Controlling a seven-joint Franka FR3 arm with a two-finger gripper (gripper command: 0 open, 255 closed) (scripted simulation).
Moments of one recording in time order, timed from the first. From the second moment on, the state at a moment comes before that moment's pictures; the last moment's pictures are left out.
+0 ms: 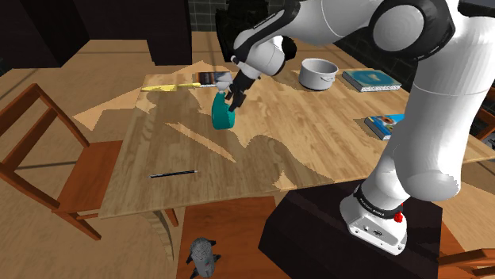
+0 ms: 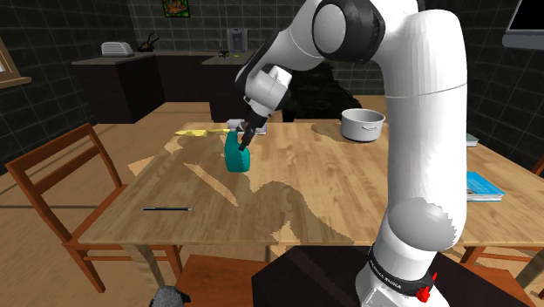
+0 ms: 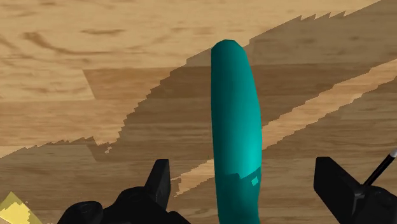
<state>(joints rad) 0.28 0.31 -0.38 -2.03 0.88 2.42 -1.61</state>
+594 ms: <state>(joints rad) 0.28 0.35 -0.36 -2.01 0.92 2.44 -1.64</state>
